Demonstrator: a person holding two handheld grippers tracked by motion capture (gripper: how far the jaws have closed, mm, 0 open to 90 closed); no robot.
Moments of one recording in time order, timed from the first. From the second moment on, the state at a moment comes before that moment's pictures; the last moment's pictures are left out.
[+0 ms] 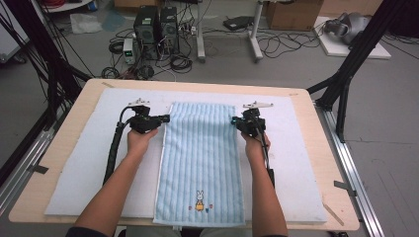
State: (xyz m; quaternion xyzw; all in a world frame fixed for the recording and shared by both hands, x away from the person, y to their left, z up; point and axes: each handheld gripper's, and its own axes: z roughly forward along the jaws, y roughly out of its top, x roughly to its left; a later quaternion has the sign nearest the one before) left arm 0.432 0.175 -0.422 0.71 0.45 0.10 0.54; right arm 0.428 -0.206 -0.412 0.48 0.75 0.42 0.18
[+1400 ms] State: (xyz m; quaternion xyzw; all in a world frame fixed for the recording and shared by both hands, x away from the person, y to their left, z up) left arm 0.296 0.192 -0.445 0.75 0.36 0.05 0.55; right arm 0.280 -0.231 -0.437 0.41 0.76 0.48 0.14
